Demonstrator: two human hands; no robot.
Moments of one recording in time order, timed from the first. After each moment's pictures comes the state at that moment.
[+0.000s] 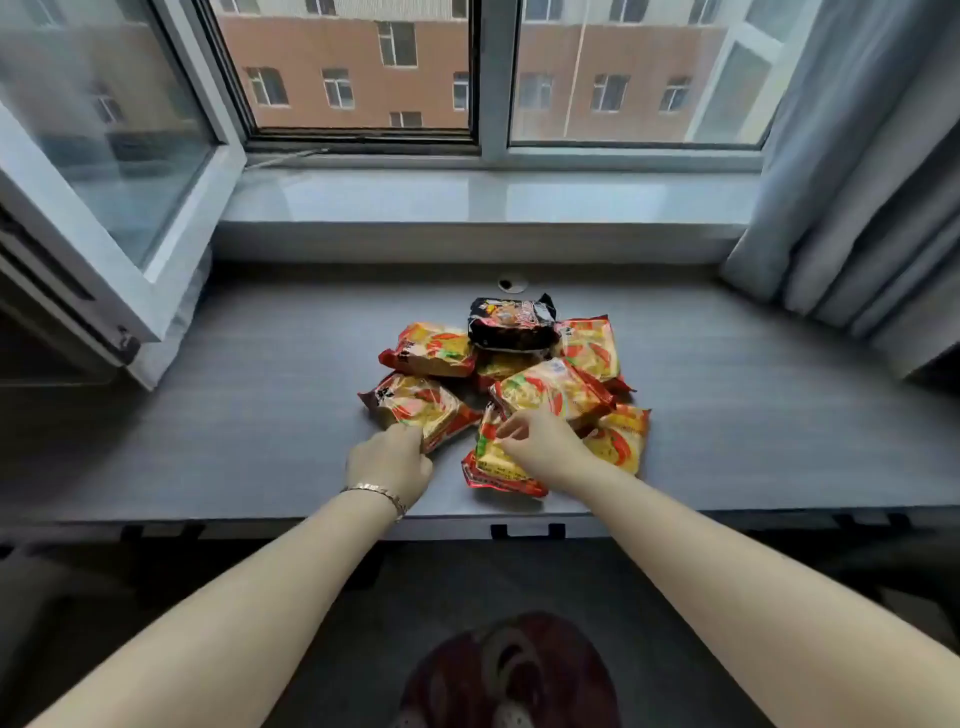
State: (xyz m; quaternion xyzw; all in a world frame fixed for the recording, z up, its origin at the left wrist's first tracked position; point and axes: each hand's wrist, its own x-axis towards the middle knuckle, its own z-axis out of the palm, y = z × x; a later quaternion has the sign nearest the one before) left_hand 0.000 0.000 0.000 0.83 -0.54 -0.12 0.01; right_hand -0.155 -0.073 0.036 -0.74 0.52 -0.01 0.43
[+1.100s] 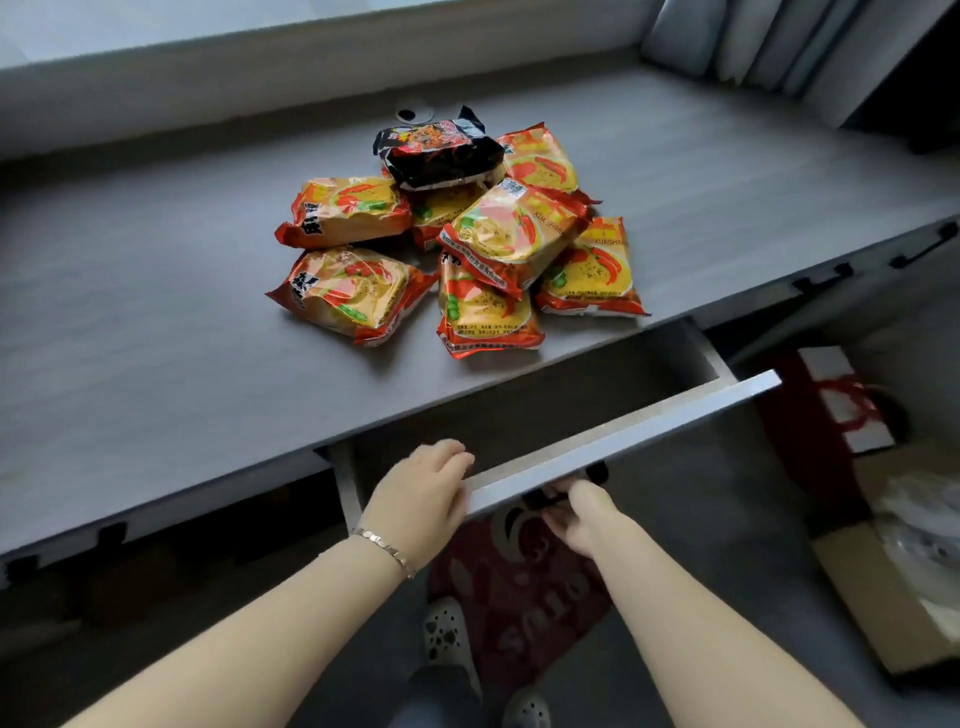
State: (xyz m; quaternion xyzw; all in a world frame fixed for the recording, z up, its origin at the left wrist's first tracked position) left_hand 0.003 0.088 -0.119 0.56 -0.81 -0.18 0.02; right_hand -0.189 0.063 -0.190 0.06 0.72 -0.27 0.64
